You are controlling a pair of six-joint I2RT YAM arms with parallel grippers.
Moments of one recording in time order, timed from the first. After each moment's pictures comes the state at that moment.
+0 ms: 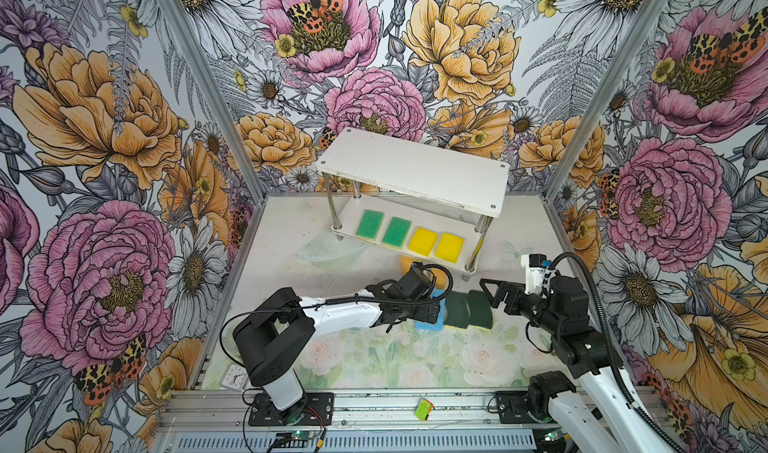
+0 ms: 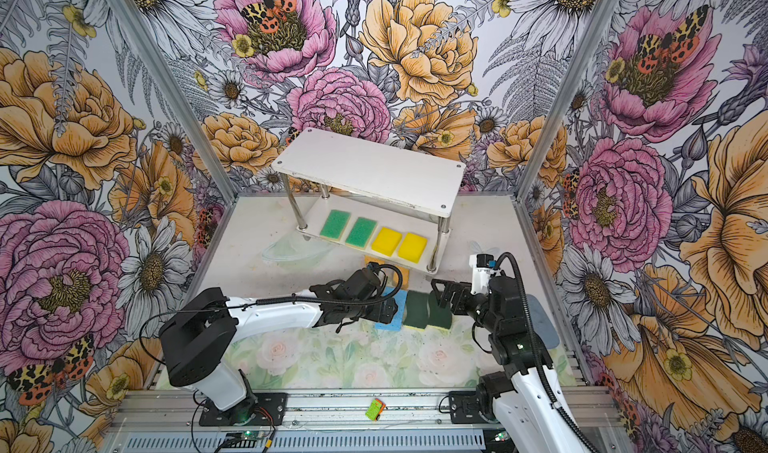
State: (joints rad) left arm -0.97 1.67 0.97 -0.21 -0.05 -0.64; right arm 0.17 0.57 0.53 -0.46 -0.37 0.46
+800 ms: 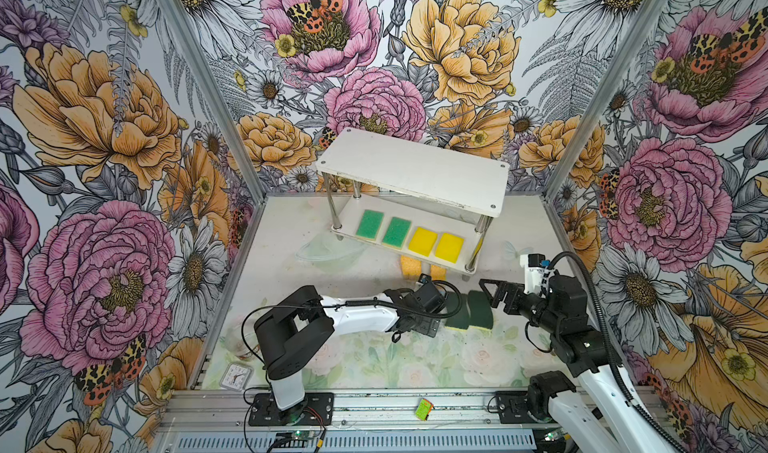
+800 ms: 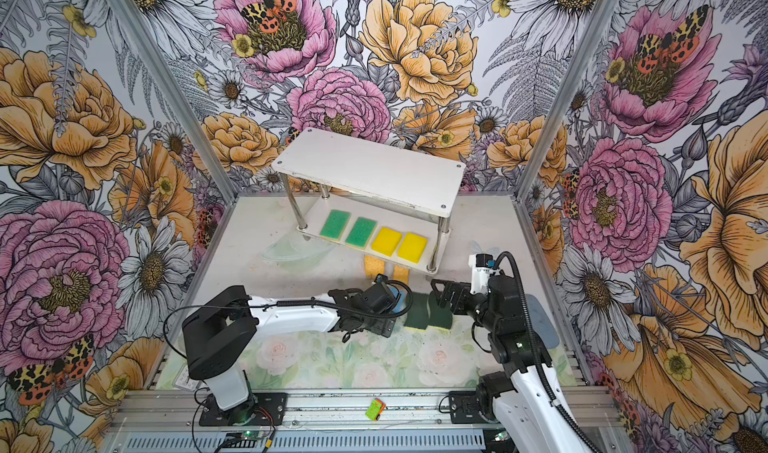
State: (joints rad) left arm -1.06 1.75 1.03 -0.42 -0.25 -0.60; right arm 0.17 0.58 0.53 -0.46 -0.37 0.46
